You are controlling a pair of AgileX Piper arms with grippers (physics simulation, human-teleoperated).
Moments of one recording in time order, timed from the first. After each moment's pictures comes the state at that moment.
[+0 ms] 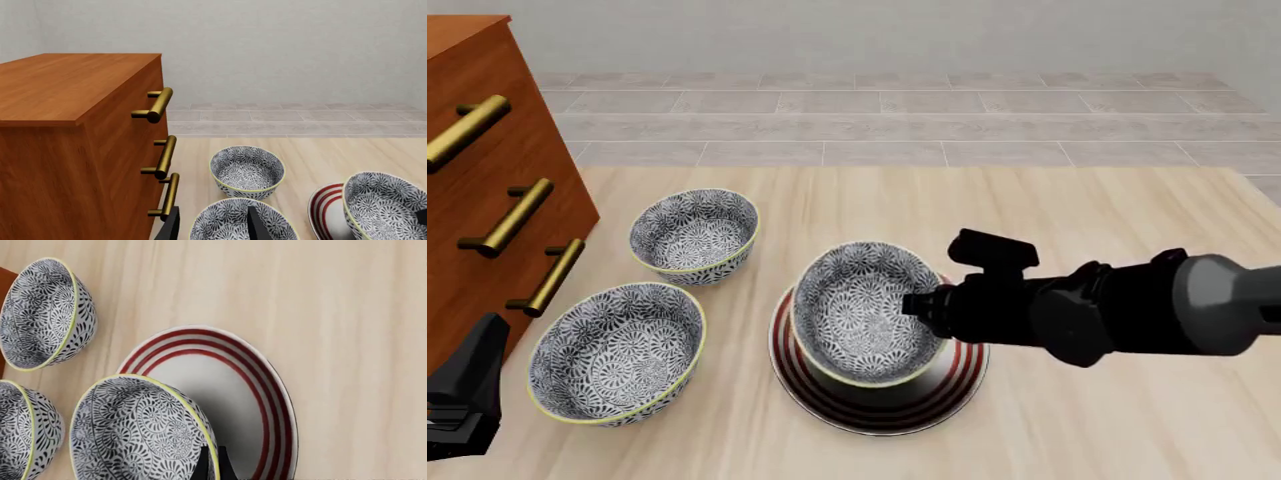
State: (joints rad) left arm 0.00 0.00 0.00 0.00 0.00; right arm 0.57 1.62 -0.68 -0.04 0.56
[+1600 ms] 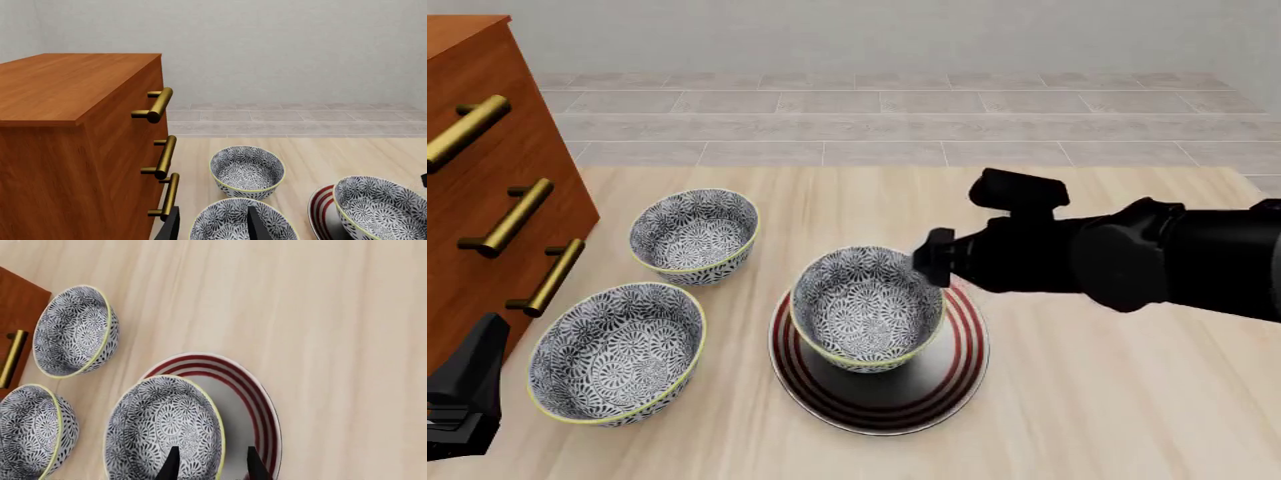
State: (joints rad) left arm 0.00 0.00 0.00 0.00 0.00; right arm 0.52 1.47 -0.79 0.16 0.43
